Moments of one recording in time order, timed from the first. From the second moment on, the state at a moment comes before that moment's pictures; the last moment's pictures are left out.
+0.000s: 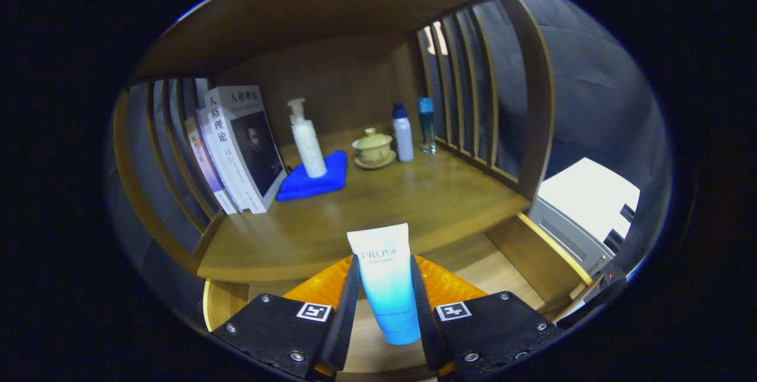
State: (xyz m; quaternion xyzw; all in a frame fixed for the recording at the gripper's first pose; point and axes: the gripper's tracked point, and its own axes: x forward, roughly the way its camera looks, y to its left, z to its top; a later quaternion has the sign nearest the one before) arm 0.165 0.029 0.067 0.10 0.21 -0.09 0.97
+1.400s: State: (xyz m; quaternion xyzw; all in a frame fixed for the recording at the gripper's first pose) arm 0.272 0.003 0.073 0.07 0.17 -0.01 0.98
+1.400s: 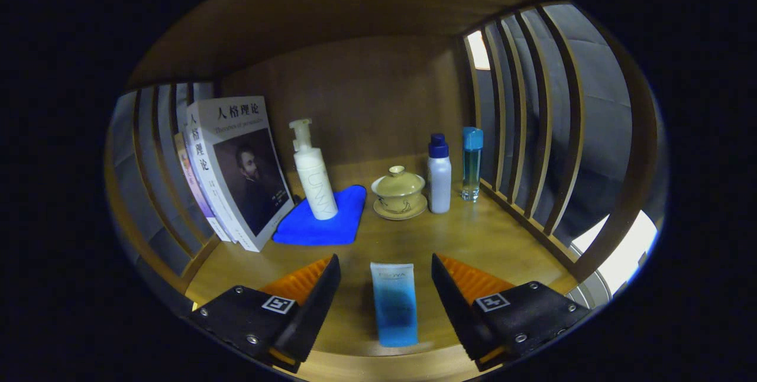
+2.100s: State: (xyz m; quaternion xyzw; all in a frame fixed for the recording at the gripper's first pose) arm 0.146 0.024 0.141 0.06 0.02 -0.02 1.00
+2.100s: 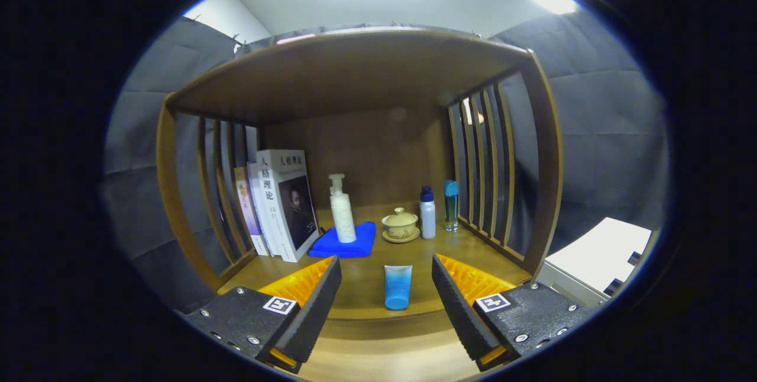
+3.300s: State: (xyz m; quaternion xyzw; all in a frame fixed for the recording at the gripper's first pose) arm -0.002 0.079 0.081 0.02 -0.01 0.02 1.00
